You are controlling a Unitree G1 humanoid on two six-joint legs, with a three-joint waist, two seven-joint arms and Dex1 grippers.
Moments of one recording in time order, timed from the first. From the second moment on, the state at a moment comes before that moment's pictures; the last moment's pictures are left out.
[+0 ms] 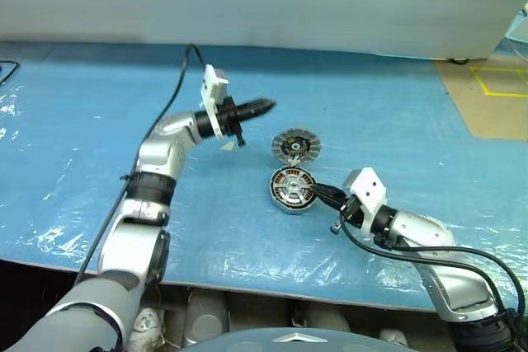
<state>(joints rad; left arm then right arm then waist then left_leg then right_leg) -0.92 0.25 0.05 0.66 -0.40 0.18 -1.08 0.08 -0.56 0.04 -0.47 0.23 0.40 0.67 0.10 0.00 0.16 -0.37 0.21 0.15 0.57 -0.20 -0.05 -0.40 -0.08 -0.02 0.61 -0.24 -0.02</state>
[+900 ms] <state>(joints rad) -1.13 0.06 -0.04 1.25 -0.11 -0.08 -1.34 0.18 -0.59 -0.06 -0.64 0.30 0.50 0.63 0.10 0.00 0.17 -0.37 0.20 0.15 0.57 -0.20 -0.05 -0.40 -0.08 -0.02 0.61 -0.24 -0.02</state>
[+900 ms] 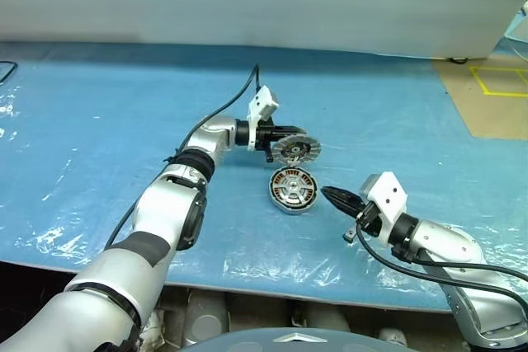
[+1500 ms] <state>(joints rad) -1.01 0.08 -0.19 1.10 0.02 -0.21 -1.49 0.15 -0.60 -0.12 -0.61 0.31 0.49 0.62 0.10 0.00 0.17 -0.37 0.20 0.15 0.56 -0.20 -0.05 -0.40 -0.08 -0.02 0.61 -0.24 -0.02</state>
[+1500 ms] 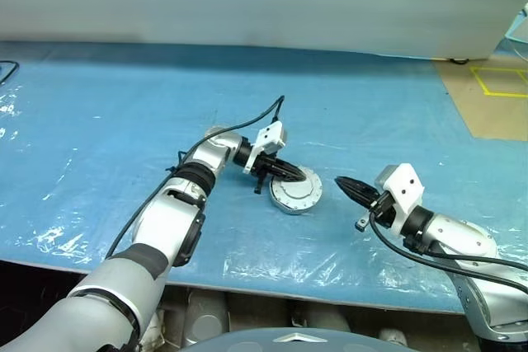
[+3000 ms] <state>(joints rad) -0.55 0.22 -0.04 0.41 -0.29 0.10 -1.21 -0.13 -0.46 0.17 -0.28 0.24 0.41 0.66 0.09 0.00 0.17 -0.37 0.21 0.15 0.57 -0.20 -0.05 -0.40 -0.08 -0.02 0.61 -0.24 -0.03</state>
